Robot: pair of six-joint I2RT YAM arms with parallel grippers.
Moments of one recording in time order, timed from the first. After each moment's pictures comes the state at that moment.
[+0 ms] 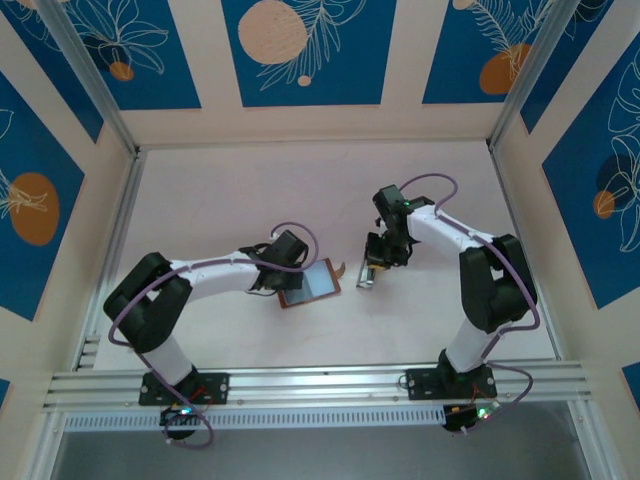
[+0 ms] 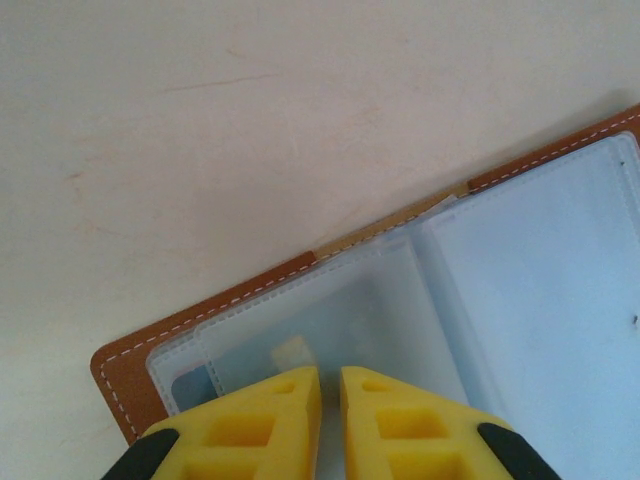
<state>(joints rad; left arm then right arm) -0.78 1.67 0.89 -0.36 -0.11 -0.68 0.38 1.68 1.14 -0.89 -0.24 0.55</state>
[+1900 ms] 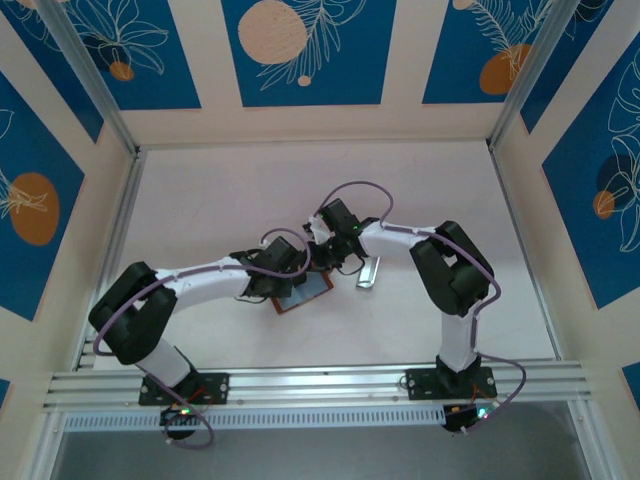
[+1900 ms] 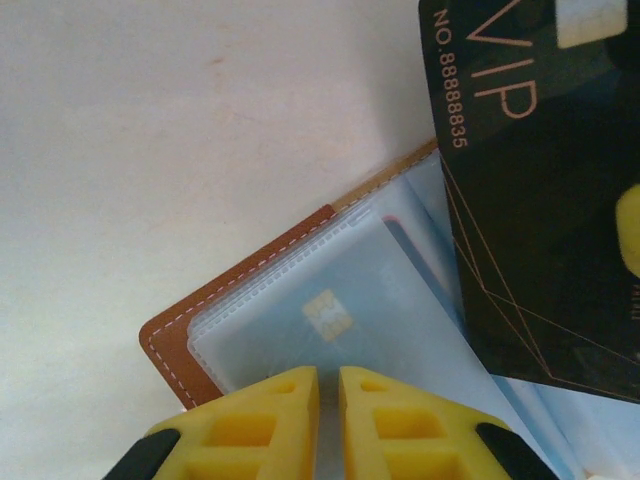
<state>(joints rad) -0.78 1.57 0.83 -0.47 -0.15 -0.68 0.66 1.92 1.16 -0.29 -0.61 0.50</state>
